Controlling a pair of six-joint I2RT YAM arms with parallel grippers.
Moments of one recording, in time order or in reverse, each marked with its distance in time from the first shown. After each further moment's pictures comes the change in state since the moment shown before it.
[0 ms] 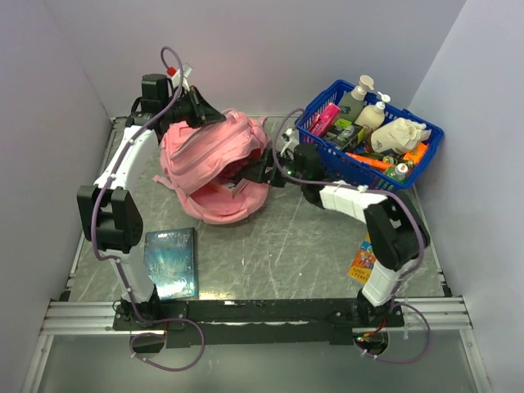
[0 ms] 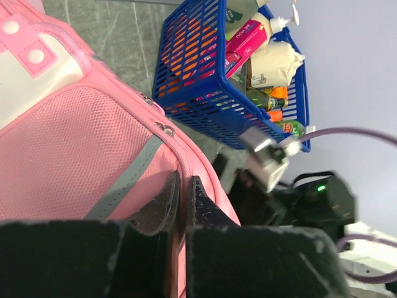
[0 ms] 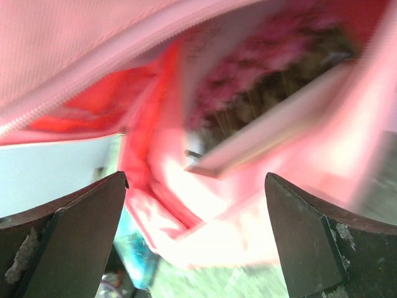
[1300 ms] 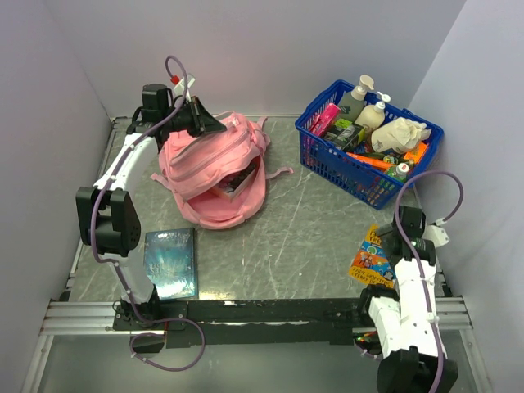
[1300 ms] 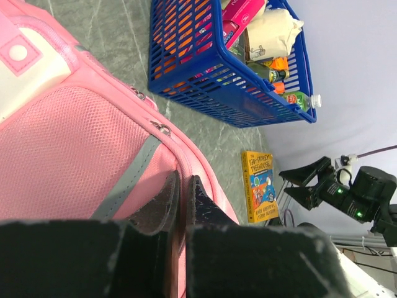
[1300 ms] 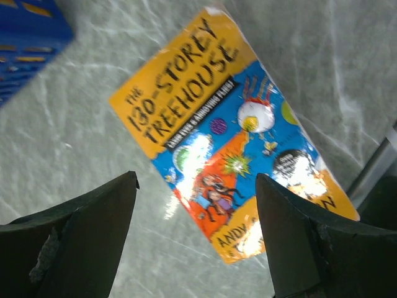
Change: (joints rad) left arm 0.005 -0.039 -0.146 0.093 0.090 0.081; right arm -0.757 -1.019 -0.407 -1.385 0.832 0.183
